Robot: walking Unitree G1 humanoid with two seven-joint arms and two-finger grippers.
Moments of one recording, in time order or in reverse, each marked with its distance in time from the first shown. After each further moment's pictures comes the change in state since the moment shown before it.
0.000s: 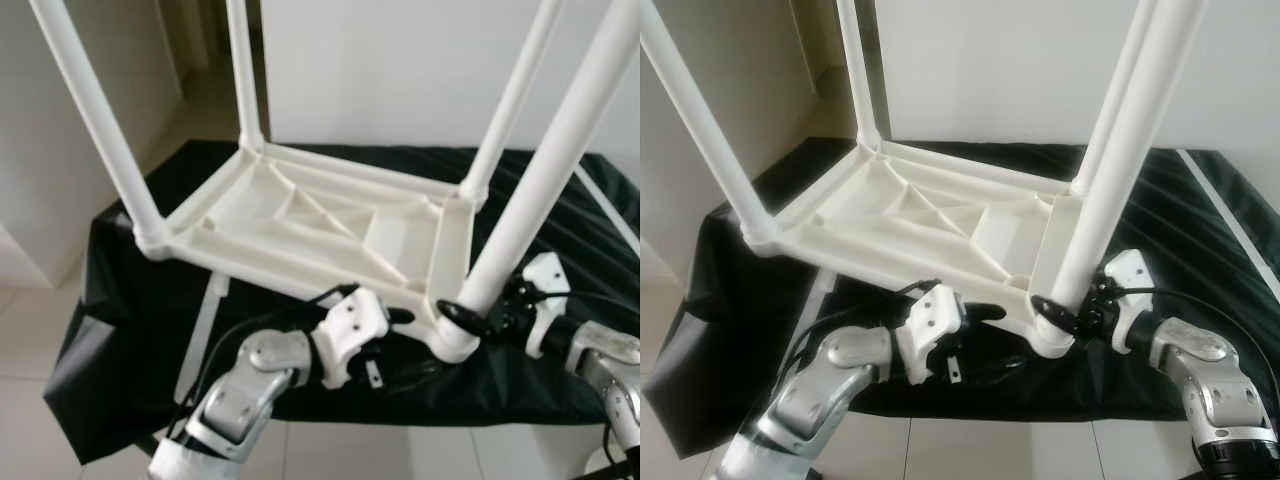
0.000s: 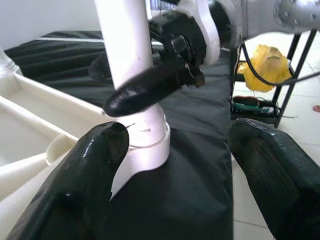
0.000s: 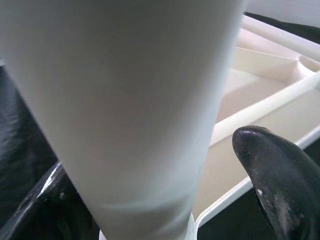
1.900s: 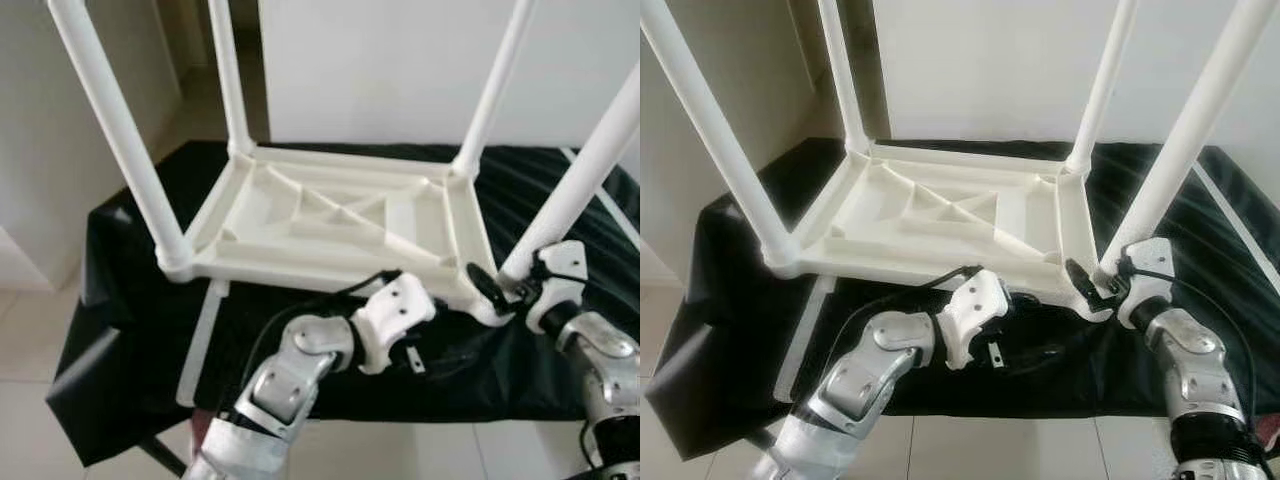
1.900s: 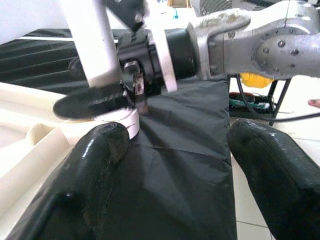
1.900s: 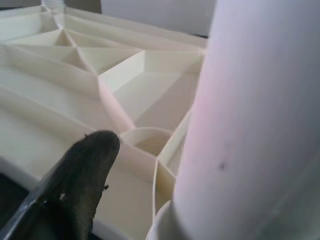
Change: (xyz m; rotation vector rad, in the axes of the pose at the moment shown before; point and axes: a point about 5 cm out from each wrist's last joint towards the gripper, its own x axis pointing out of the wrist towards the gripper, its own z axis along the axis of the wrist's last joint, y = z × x) left arm 0.037 -0.004 0.005 0.010 0.026 -0.020; right arm 0.019 -0.028 -0.018 0.000 -0.084 -0.354
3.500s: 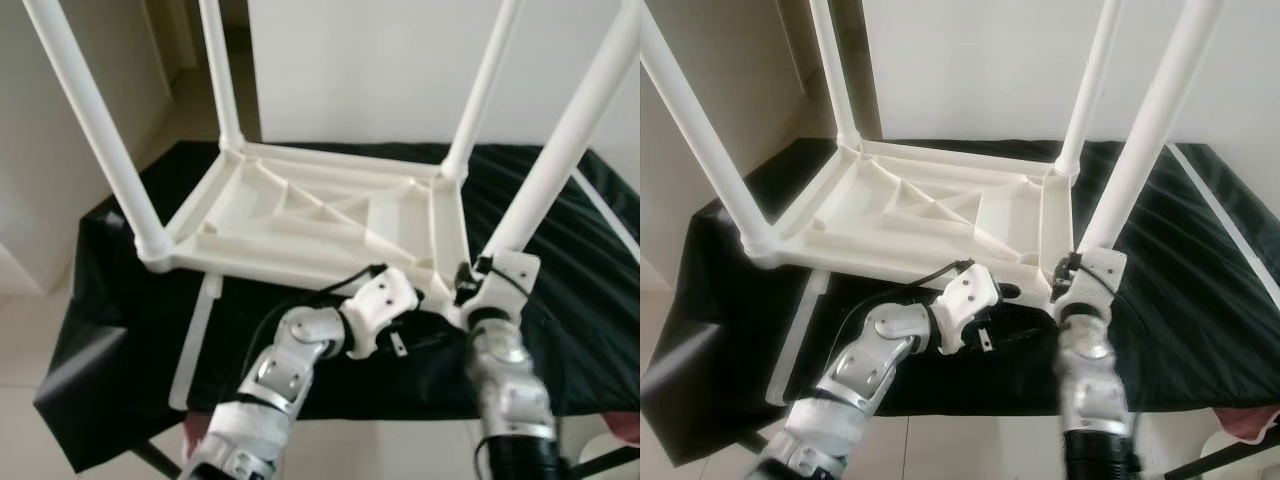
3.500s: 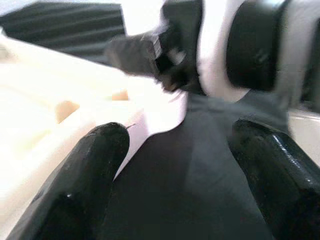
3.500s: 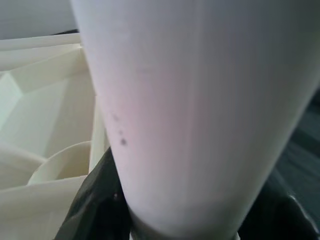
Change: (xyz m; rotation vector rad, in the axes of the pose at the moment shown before) left arm -0.010 0.037 -0.035 -0.002 0.123 0.122; right arm 0.017 0.090 0.009 0.312 0.063 -0.723
